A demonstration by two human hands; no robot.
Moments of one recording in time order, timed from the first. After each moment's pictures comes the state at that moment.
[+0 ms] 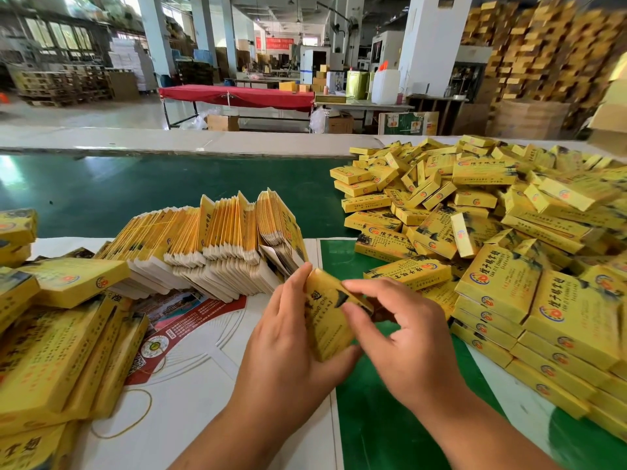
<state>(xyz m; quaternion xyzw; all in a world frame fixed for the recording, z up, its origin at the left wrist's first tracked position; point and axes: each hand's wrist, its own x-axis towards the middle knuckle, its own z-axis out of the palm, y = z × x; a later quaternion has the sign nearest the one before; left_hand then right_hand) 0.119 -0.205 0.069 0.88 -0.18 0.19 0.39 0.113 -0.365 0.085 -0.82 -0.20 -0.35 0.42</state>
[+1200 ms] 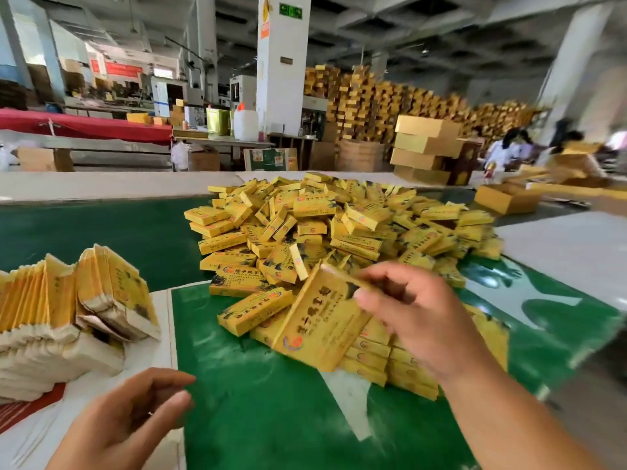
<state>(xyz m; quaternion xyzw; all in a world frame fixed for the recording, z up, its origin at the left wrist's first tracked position) 0.136 -0.196 0.066 0.77 -0.26 -0.05 0.59 0.017 -0.489 0.179 -0.83 0.01 -0.26 0.48</state>
